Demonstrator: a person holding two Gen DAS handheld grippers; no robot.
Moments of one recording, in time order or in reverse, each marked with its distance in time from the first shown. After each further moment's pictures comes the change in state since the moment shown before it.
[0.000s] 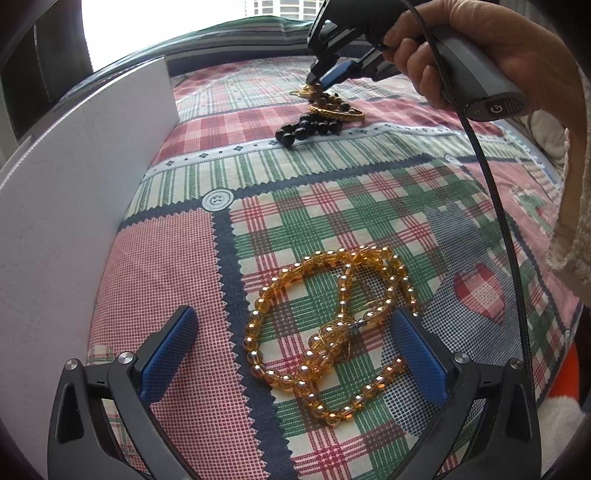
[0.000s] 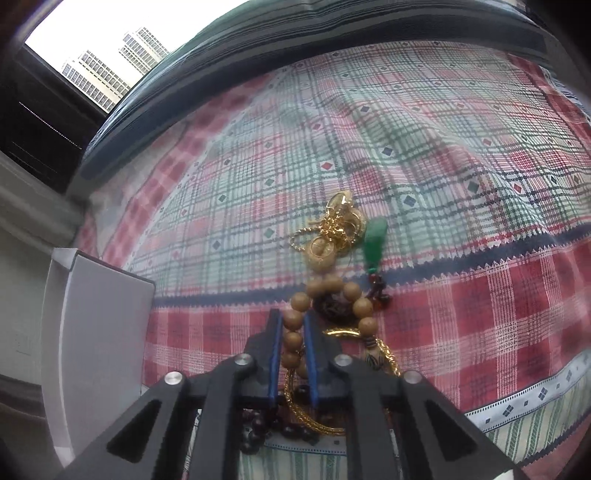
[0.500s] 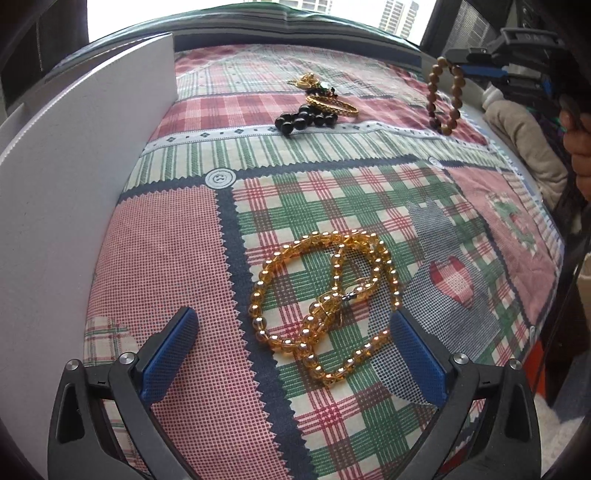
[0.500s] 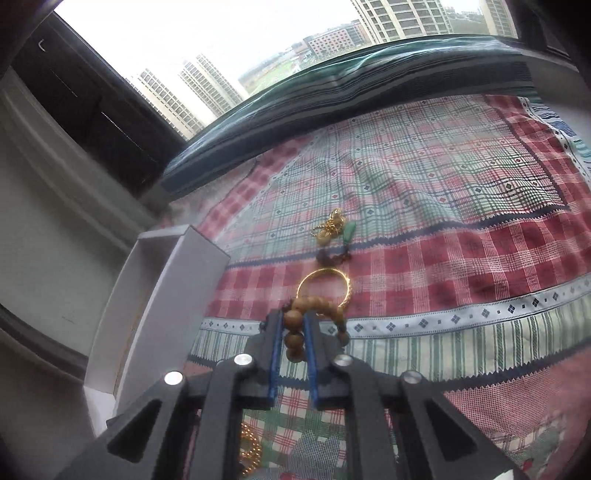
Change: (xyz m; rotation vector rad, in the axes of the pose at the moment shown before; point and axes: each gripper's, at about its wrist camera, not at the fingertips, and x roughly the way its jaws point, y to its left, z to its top) left arm -0.017 0.024 -0.004 -0.085 0.069 -0.145; right arm -0.154 -0.048 -0.077 -0.113 -0.141 0.198
